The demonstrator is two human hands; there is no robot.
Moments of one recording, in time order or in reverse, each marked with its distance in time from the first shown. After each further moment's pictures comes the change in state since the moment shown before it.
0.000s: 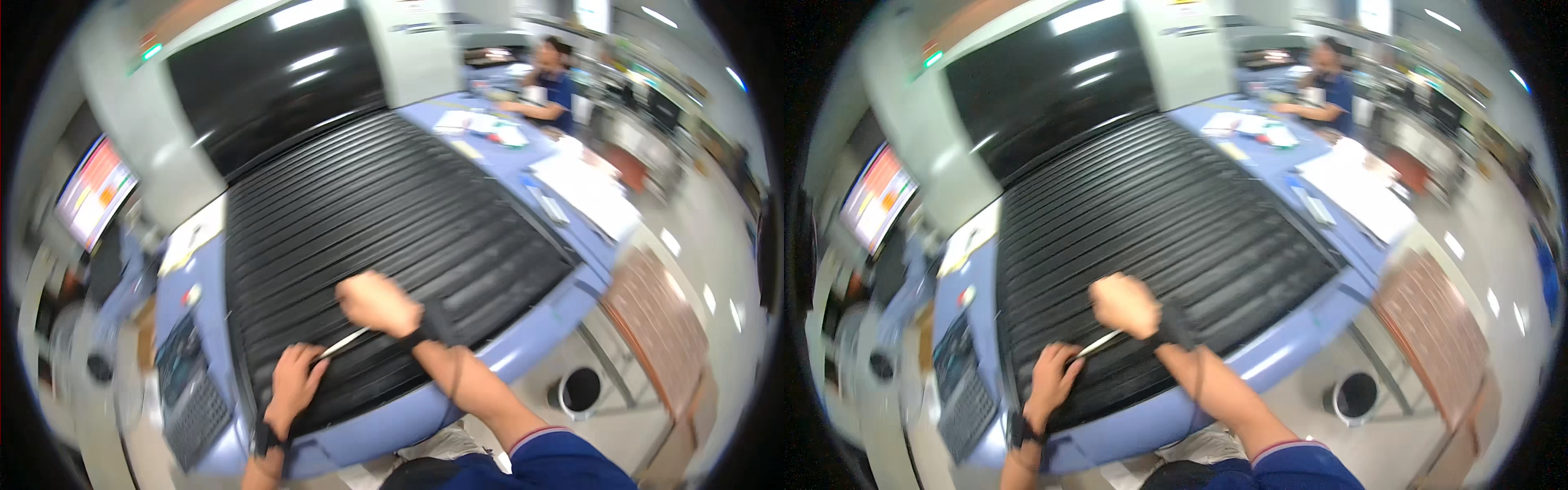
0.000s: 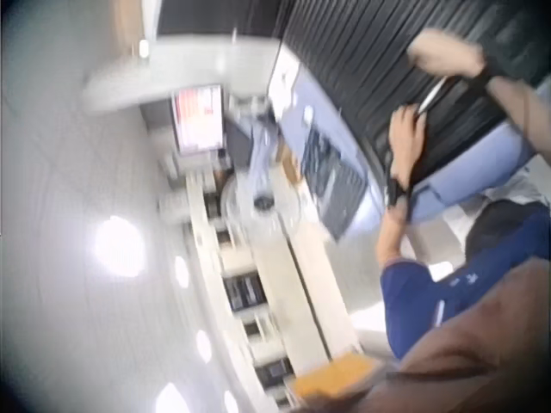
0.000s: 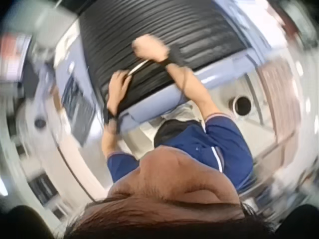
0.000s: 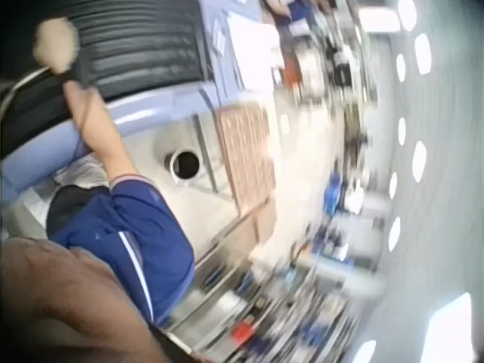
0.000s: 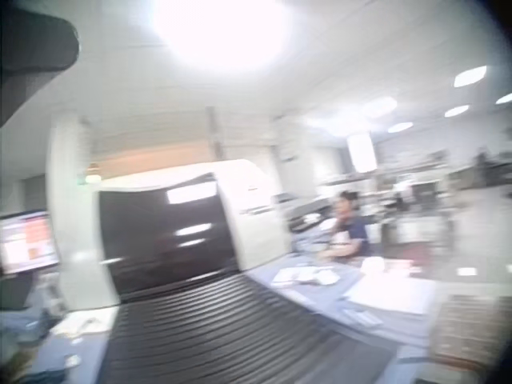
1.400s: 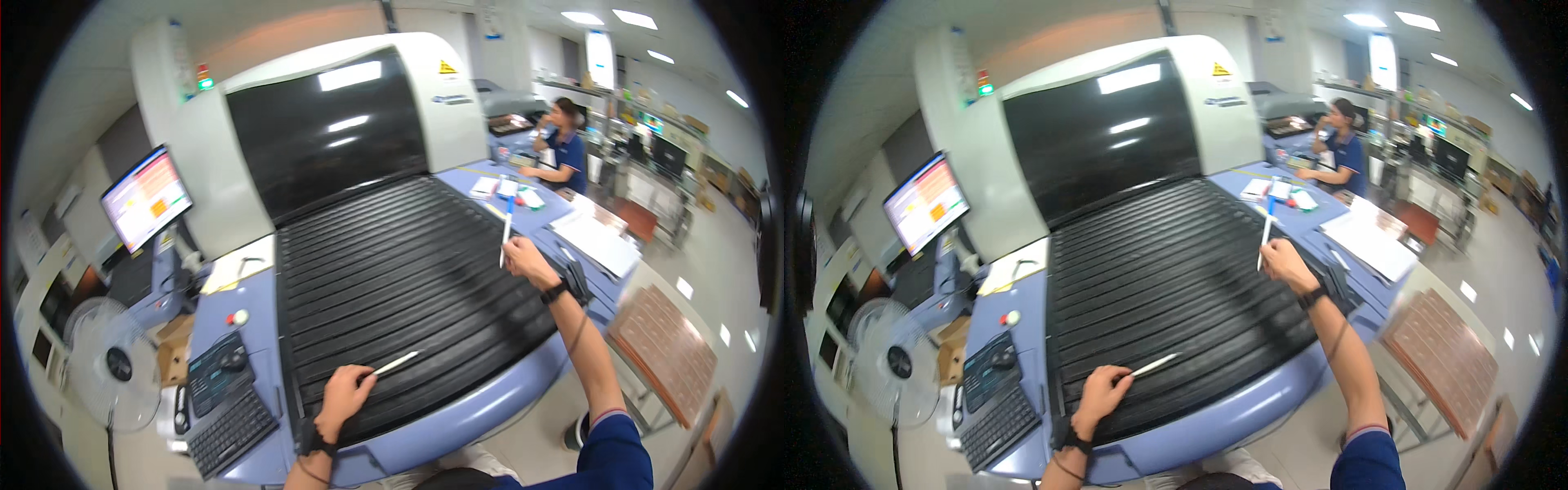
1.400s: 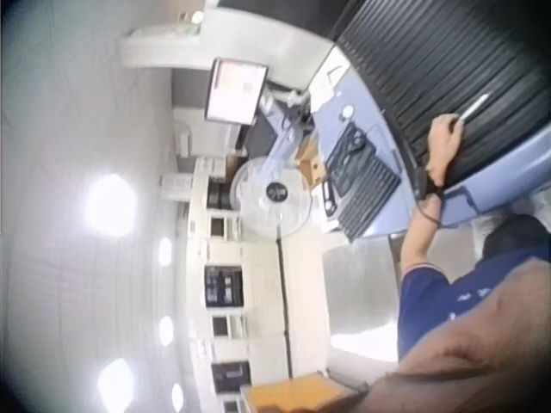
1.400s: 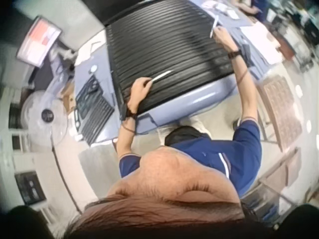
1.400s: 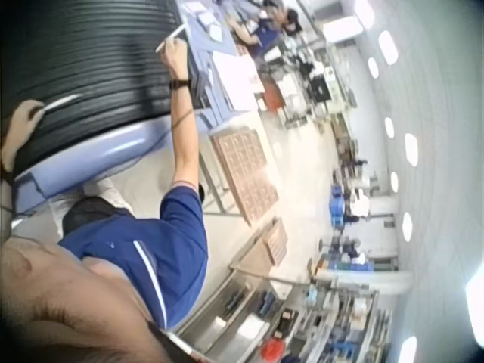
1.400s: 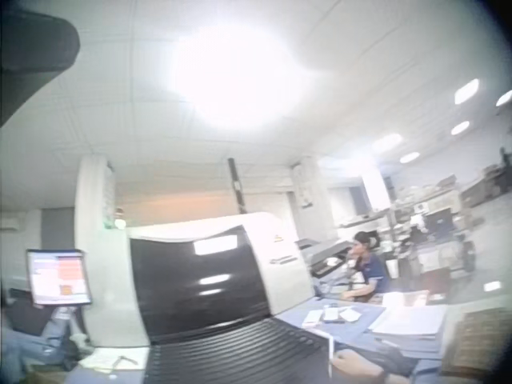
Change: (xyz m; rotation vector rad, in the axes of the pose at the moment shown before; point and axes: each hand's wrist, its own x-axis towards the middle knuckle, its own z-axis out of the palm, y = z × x) left_hand -0.023 -0.022 0.005 -0.184 0.078 -0.125; right_hand -0.029 0.113 -0.175 0.557 0.265 0.430
